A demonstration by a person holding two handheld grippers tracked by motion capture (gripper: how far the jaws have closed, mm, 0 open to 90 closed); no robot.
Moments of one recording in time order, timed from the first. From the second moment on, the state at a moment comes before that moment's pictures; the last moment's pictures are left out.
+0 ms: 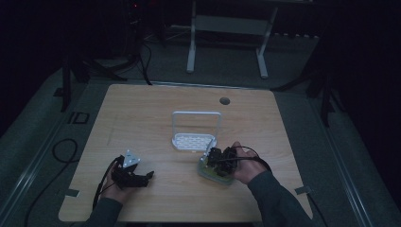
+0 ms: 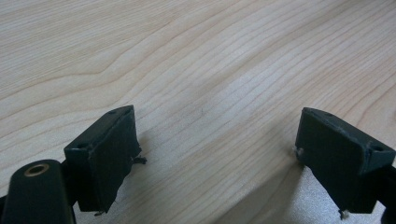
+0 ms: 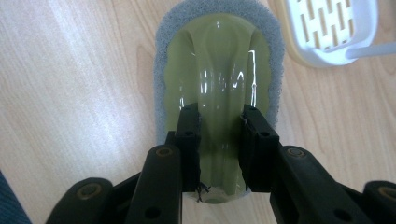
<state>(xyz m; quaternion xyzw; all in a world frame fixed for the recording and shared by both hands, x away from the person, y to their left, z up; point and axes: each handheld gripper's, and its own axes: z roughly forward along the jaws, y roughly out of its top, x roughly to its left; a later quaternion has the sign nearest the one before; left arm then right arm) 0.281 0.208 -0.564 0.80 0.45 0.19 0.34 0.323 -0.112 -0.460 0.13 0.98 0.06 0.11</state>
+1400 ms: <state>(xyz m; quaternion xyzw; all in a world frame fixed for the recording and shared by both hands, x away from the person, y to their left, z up) 0.281 0.208 -0.564 0.80 0.45 0.19 0.34 0.343 -0.102 -0.445 0.08 0.98 0.09 0.16</state>
